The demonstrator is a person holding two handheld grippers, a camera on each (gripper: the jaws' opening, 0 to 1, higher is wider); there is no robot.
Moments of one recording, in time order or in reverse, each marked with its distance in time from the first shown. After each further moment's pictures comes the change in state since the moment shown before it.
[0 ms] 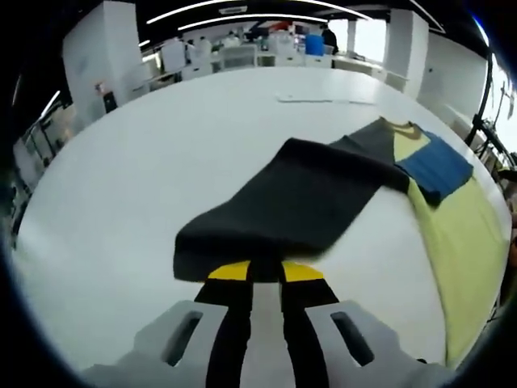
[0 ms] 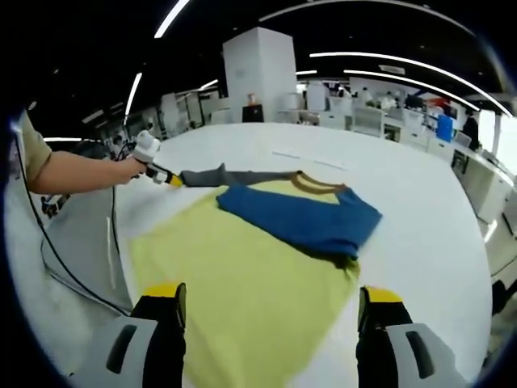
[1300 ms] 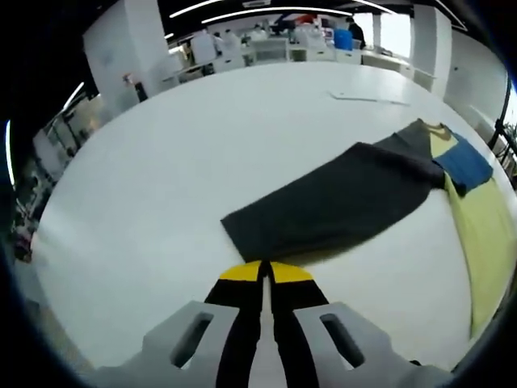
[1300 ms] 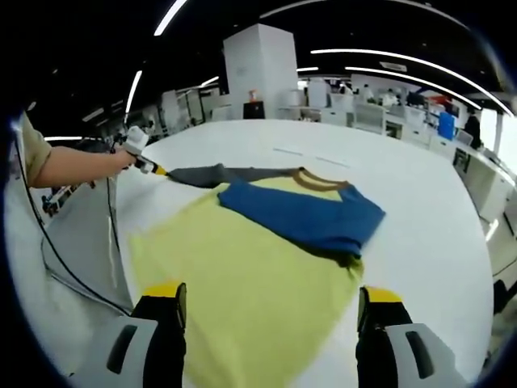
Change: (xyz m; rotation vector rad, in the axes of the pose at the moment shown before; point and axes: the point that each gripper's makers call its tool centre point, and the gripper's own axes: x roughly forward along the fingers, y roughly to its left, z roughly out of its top) left arm -0.044 0.083 -0.027 -0.040 0.052 0.156; right arm 0.004 0.003 -0.001 -0.001 0.018 0.008
